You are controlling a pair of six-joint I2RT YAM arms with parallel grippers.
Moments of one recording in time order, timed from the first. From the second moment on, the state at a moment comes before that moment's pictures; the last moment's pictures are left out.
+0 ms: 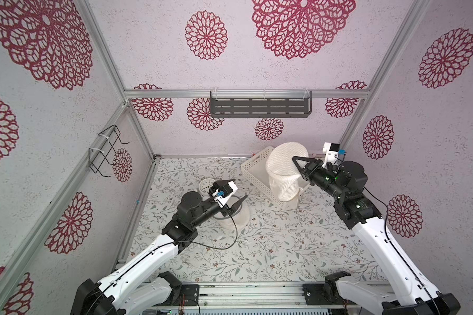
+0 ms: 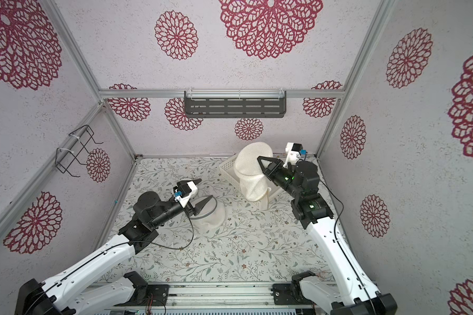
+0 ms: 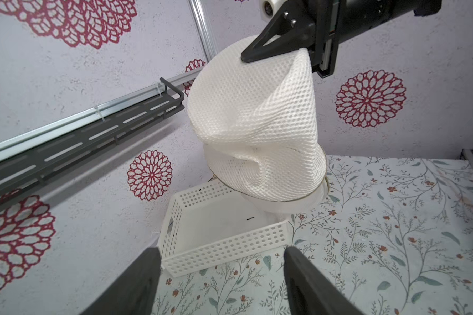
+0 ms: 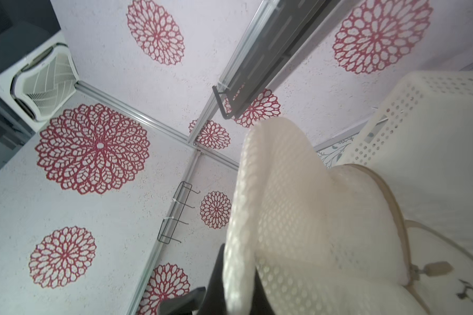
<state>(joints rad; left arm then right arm) -0.58 1.04 0.78 0.26 0.30 0.25 0.25 1.09 1.16 -0.11 -0.43 0.92</state>
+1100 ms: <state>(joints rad) -0.49 1.35 1.30 -0.15 0.79 -0.31 0.37 1.36 1.40 -0.38 -1.01 0.22</state>
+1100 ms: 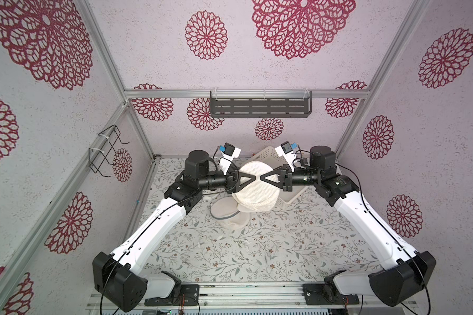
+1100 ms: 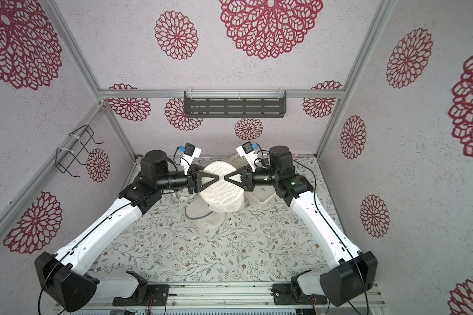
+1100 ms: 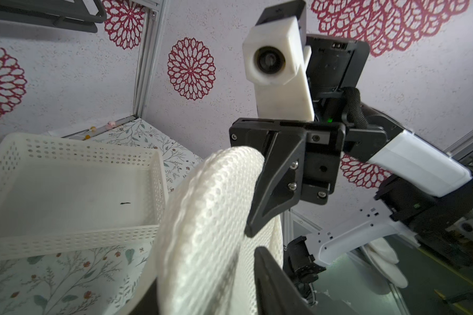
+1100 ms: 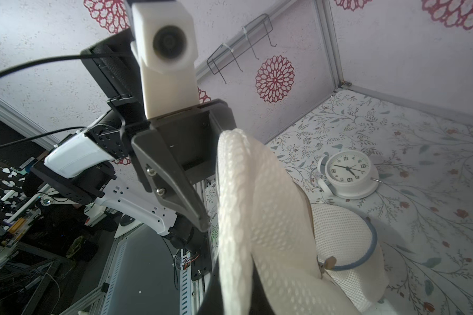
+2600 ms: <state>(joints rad) -0.54 1.36 1.33 0.25 0.54 -1.13 0.50 0.92 0.64 0.43 -0.45 0.02</state>
